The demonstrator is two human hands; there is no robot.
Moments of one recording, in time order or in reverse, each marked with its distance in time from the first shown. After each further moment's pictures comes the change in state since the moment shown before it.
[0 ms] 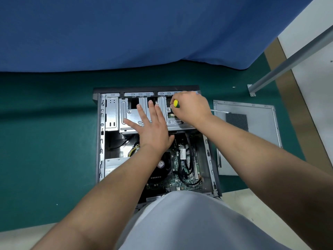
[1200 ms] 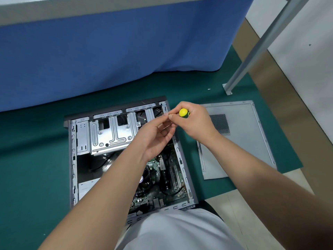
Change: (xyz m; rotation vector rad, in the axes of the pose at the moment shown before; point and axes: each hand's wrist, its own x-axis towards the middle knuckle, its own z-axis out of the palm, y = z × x) left_hand -0.004 0.077 -0.080 -2.141 -0.629 -0.227; right_hand -0.076 0.091 -0.039 0.982 0.185 0.168
